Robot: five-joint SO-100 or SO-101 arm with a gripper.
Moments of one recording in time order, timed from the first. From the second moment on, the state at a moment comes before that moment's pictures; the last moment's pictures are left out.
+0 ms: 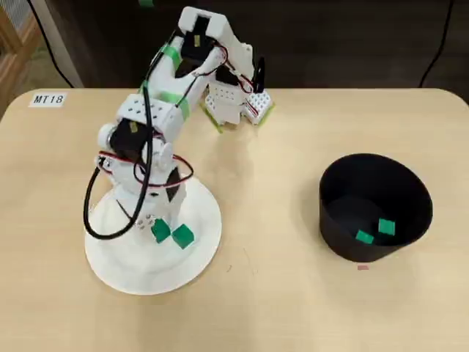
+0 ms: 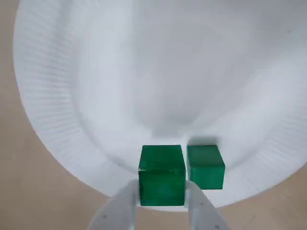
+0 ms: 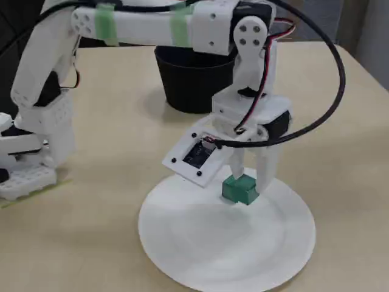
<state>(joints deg) 21.0 59.4 52.7 92.9 22.7</state>
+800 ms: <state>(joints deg) -2.1 77.3 46.1 89.0 0.7</state>
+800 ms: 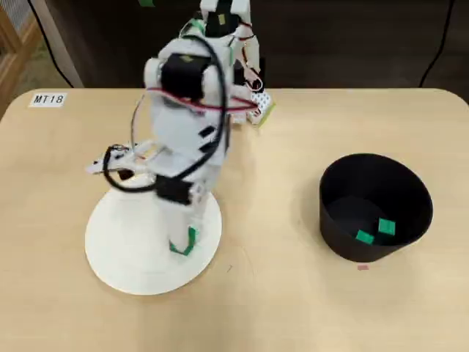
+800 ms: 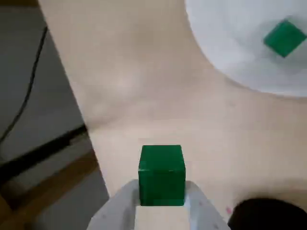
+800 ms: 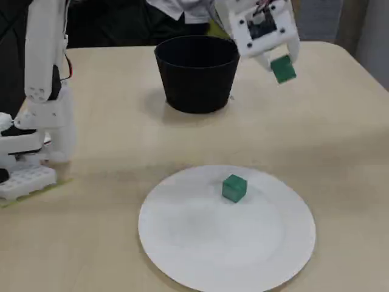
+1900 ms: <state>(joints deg) -34.5 96.9 91.7 64.3 5.8</state>
